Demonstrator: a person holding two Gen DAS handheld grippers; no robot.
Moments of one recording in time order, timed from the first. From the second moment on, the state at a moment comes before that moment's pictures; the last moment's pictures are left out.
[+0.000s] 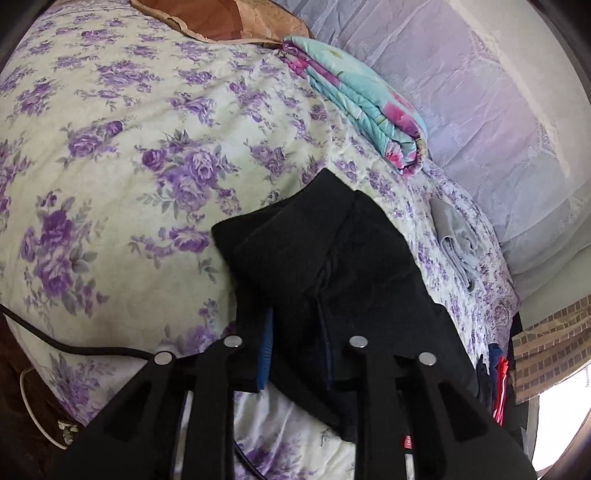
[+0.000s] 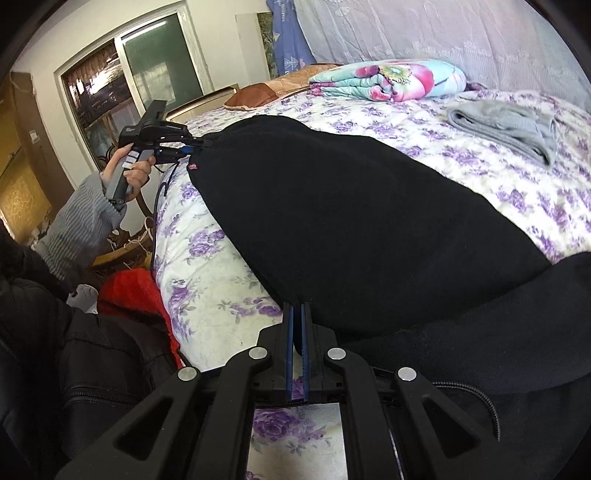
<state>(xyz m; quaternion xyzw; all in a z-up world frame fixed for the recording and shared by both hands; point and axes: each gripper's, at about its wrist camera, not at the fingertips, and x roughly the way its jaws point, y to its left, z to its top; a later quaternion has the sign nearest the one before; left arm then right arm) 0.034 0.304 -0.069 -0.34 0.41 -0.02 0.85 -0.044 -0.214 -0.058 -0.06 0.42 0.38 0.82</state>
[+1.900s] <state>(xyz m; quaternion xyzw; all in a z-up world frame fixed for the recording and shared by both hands) 0.036 0.108 -0.079 -0.03 0.34 -0.09 0.94 -0.005 -0.391 -0.019 0.22 0.31 -0.04 0.92</state>
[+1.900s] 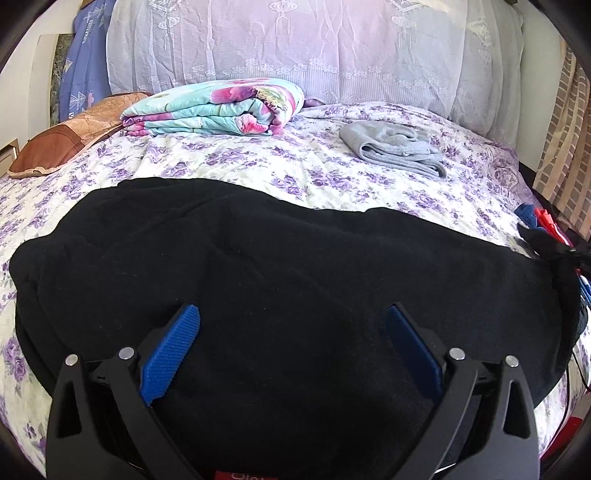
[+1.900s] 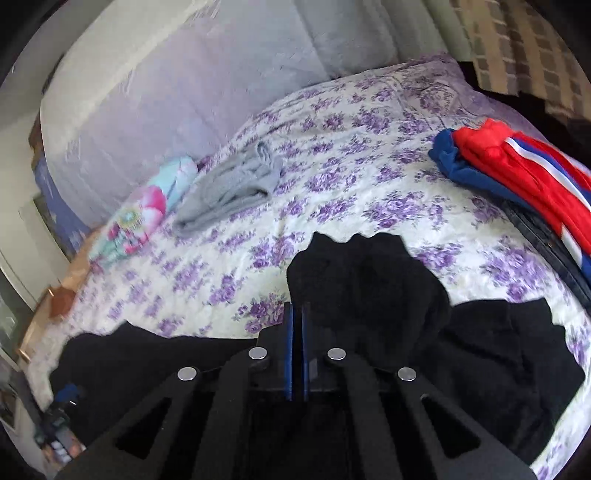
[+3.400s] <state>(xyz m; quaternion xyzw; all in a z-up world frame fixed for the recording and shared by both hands) 0.039 0.098 -0.081 0.00 0.35 -0.06 0.93 -0.069 -0.378 -0.019 -0.08 0.30 -0.15 0.94</state>
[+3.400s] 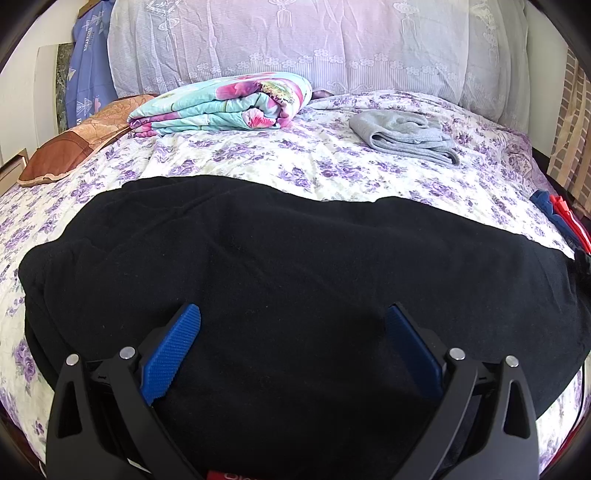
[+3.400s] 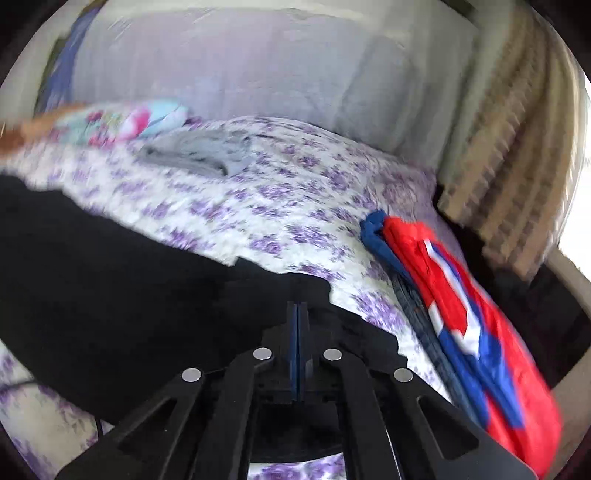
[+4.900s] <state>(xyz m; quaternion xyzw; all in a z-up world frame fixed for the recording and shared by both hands) 0.041 0.090 -0.081 0.01 0.36 -0.05 0.93 -0.194 -0.513 0.005 0.38 0.17 -0.08 0.91</state>
